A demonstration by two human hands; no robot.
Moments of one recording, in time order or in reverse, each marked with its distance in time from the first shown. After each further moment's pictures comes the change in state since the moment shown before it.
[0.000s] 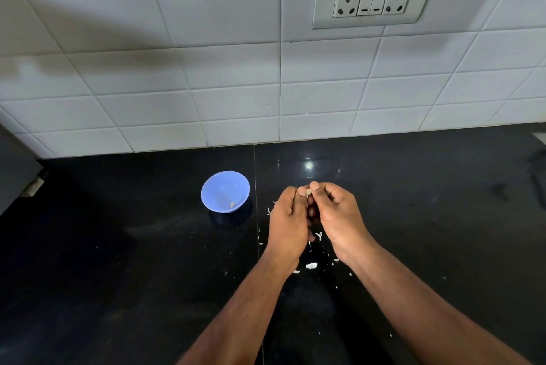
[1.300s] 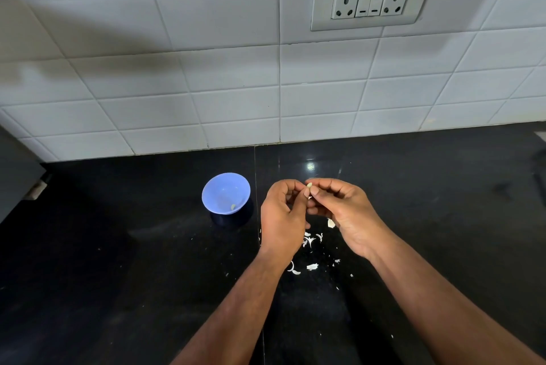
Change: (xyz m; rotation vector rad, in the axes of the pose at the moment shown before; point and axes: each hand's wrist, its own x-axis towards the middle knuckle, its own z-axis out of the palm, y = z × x) left_hand 0.010 0.000 -0.010 0.056 0.113 0.188; right_hand 0.015 -0.002 -0.026 0.145 -0.204 0.012
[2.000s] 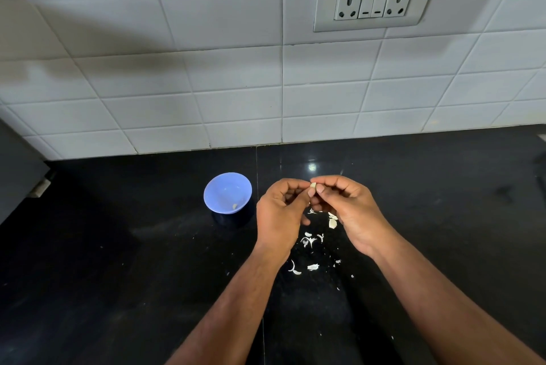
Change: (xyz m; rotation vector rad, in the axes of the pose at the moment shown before) left_hand 0.002 0.008 -0.005 -0.156 -0.046 -0.054; right_hand 0.001 -0.001 -0.006 -0.046 -0.002 -0.088
